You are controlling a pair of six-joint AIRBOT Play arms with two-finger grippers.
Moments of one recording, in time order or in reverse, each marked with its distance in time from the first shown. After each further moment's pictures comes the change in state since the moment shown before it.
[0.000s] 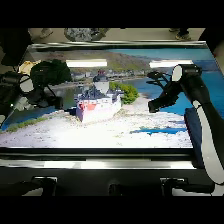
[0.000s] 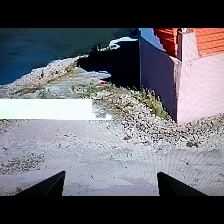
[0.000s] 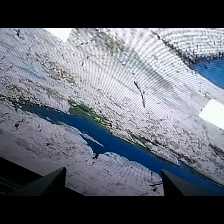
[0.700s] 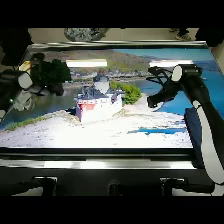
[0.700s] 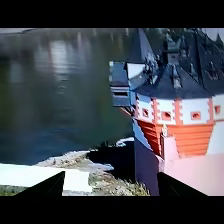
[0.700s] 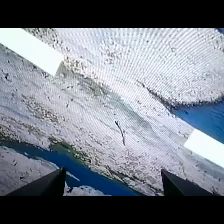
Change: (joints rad) left arm 0.098 -0.069 0.077 -0.018 0.297 -0.040; right arm 0.000 0.000 0.000 -0.006 -0.175 0.000
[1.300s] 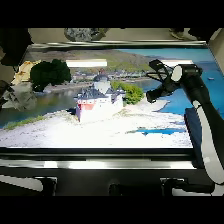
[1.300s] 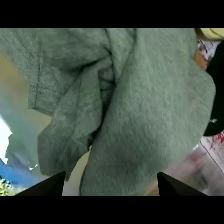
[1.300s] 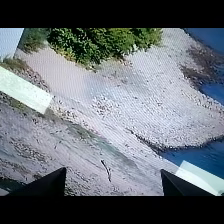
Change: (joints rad) left arm 0.651 -0.335 0.256 -0.245 0.018 -0.208; right arm 0.000 0.000 0.000 0.007 -0.117 0.000
